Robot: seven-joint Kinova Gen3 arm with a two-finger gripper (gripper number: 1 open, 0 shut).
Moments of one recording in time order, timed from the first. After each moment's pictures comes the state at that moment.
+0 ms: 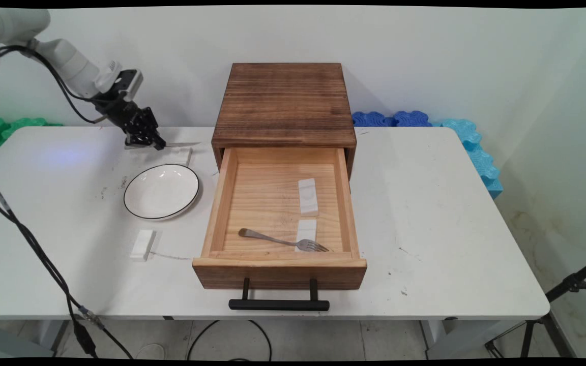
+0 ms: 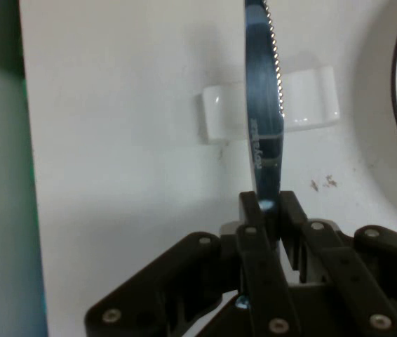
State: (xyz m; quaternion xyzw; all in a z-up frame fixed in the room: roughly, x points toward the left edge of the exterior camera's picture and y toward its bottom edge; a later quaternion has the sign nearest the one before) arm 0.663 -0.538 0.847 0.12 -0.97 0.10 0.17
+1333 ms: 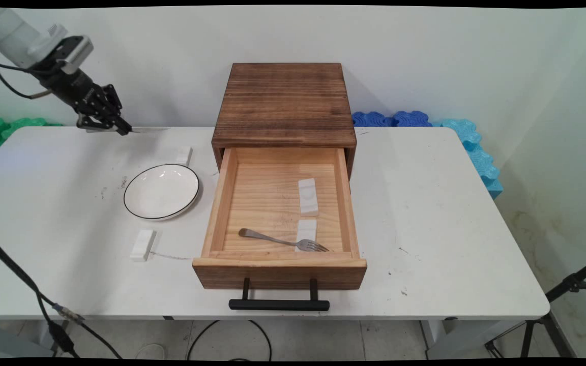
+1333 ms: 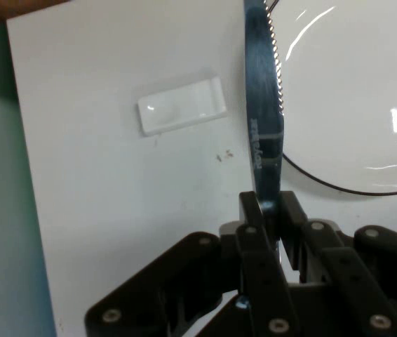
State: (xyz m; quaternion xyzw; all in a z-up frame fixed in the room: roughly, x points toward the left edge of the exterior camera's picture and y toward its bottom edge) arm 0.680 -0.469 0.947 0.07 -0.97 0.10 0.18
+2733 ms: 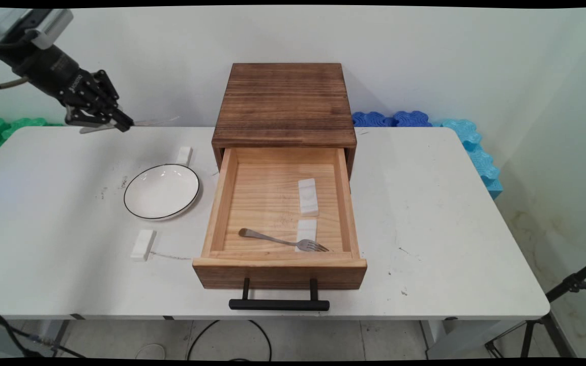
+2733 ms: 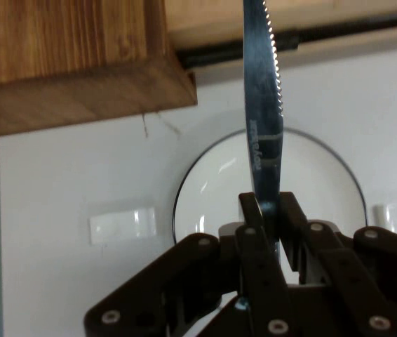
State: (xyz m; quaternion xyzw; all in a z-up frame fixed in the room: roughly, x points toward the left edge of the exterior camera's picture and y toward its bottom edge) arm 0.588 -0.389 1.020 0.11 -0.96 0.12 0.22
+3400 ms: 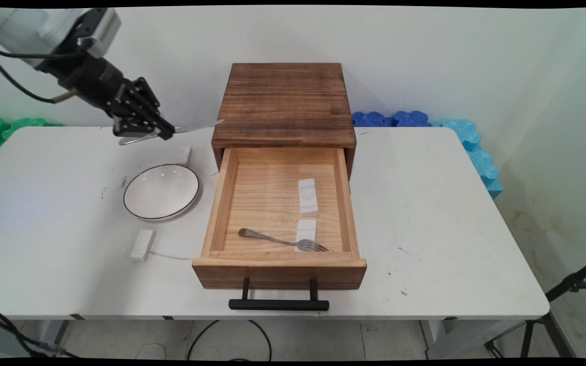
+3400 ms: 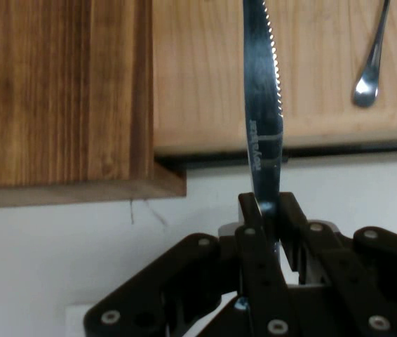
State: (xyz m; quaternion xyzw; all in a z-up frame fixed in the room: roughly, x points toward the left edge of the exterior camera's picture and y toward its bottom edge) arm 0.492 -0.382 1.015 0.14 -0.95 0.13 0.24
